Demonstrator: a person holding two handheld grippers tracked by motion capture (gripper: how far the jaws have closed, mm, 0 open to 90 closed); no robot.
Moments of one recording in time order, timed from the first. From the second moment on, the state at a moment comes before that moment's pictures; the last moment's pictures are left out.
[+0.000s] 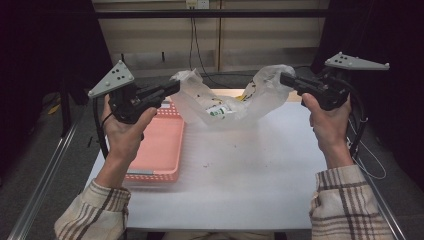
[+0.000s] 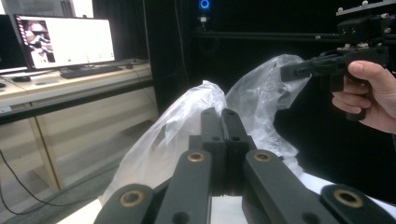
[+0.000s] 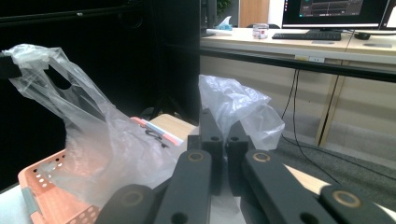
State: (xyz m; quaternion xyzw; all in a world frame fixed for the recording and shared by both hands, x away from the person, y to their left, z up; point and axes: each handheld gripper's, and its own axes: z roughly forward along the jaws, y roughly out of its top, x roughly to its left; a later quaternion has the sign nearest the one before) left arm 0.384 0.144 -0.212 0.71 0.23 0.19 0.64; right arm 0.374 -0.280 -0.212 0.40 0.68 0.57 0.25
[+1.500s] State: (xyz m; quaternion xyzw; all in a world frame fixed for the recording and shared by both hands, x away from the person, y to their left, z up) left arm 0.454 0.151 -0.245 0.72 0.31 0.20 0.59; right arm 0.440 -0.301 -0.241 0.47 0.69 0.47 0.28
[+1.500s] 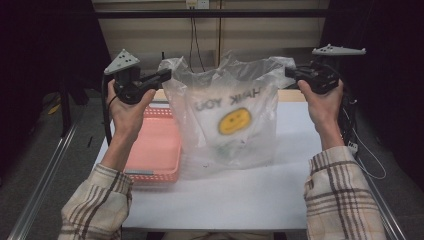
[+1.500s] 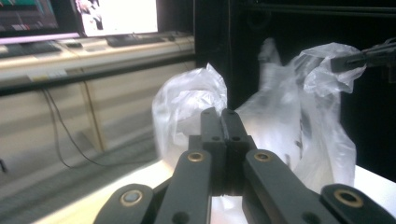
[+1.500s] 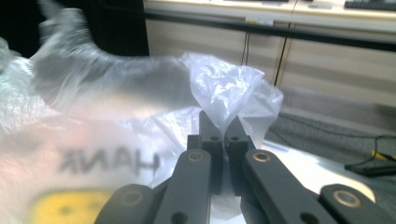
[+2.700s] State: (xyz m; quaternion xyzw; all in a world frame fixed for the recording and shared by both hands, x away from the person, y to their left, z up) left arm 0.463 0.141 -0.279 0.73 0.35 0.17 0.56; right arm 0.439 -0.307 -0.286 0.50 0.68 0.47 0.26
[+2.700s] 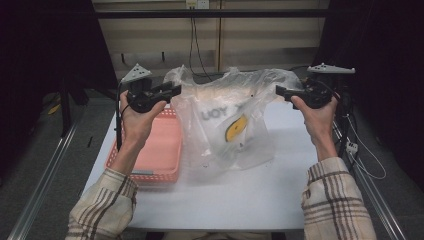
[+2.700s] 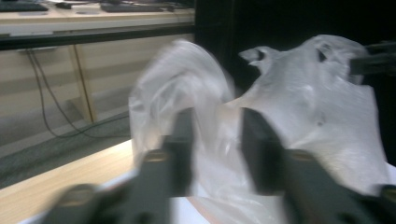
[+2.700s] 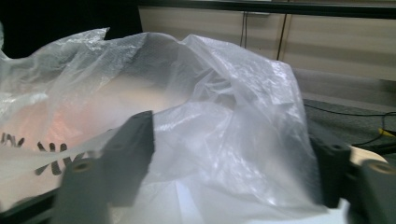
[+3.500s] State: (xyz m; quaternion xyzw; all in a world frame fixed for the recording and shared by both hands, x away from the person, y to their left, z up) left arm 0.435 0.118 -0.272 0.74 0.32 0.19 0.56; right arm 0.397 -0.340 -0.282 0.51 0.66 0.47 0.30
